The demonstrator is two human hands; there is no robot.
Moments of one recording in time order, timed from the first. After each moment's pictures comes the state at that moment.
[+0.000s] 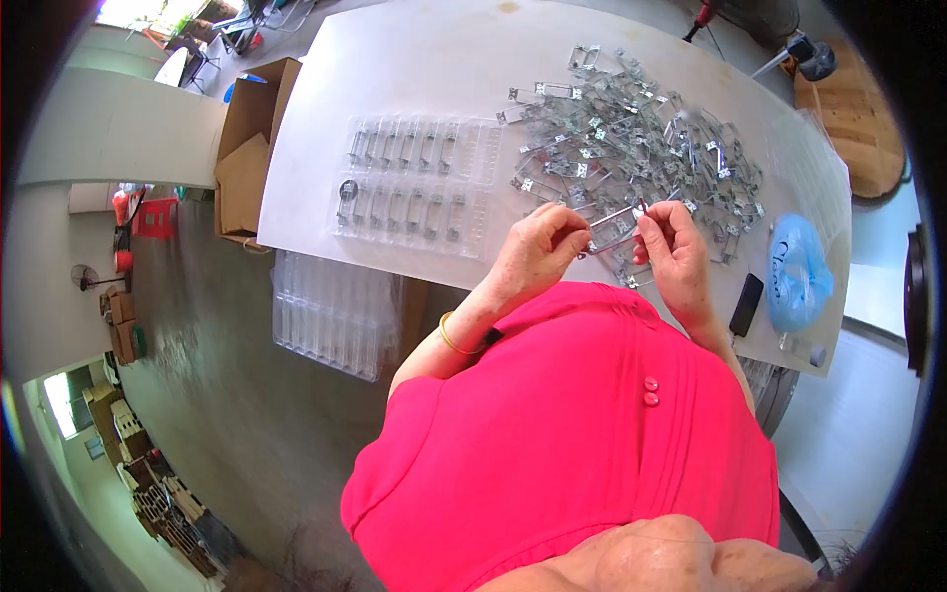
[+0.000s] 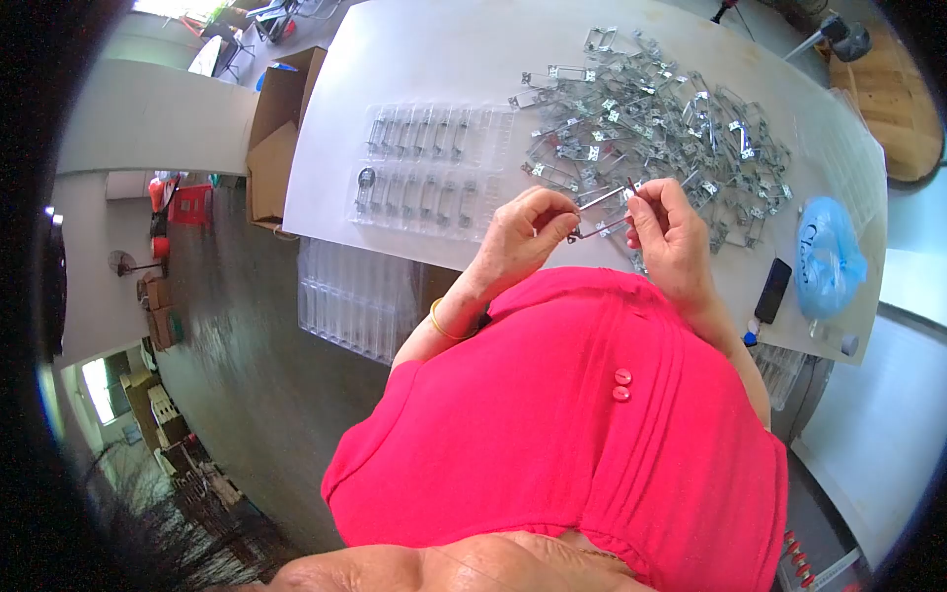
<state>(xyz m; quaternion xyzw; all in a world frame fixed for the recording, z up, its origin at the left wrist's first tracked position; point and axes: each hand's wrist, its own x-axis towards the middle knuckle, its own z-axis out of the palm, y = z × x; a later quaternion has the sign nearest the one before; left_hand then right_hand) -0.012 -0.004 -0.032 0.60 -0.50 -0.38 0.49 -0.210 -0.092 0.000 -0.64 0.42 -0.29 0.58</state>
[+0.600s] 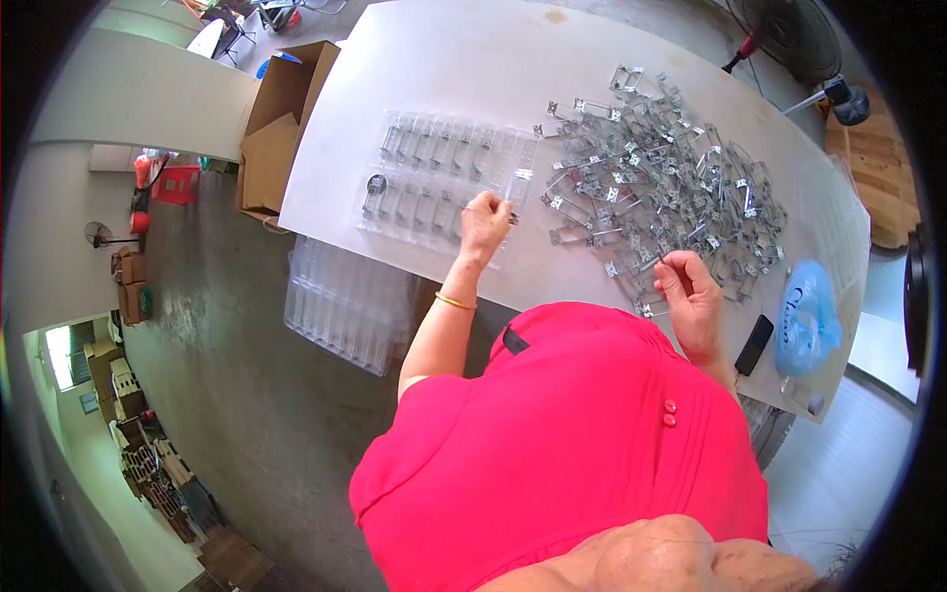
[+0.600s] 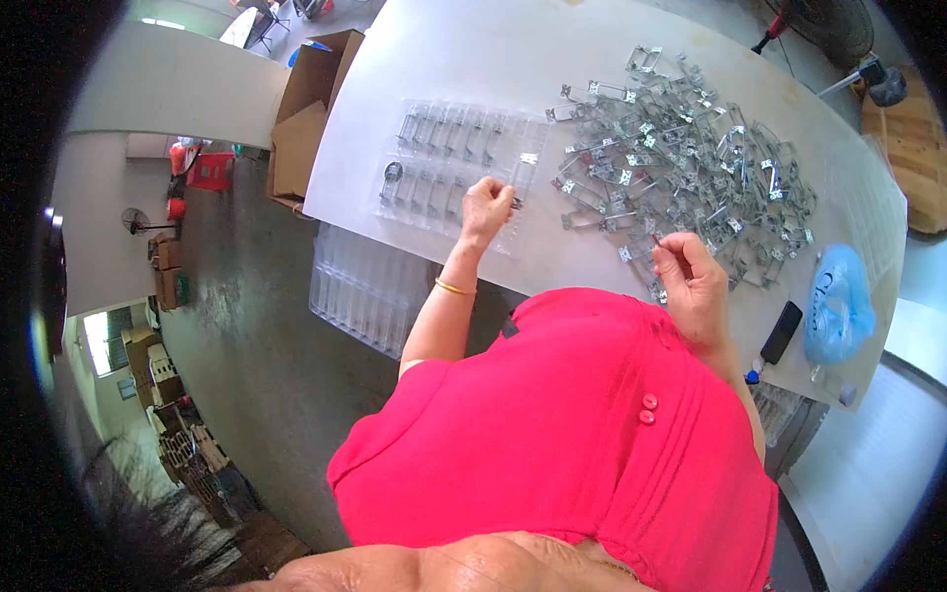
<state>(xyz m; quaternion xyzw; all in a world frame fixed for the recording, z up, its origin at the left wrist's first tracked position) 0.108 -0.013 -0.190 0.83 -0.30 -0.24 0.41 -0.218 -0.098 -0.019 -0.68 0.43 -0.27 0.53</state>
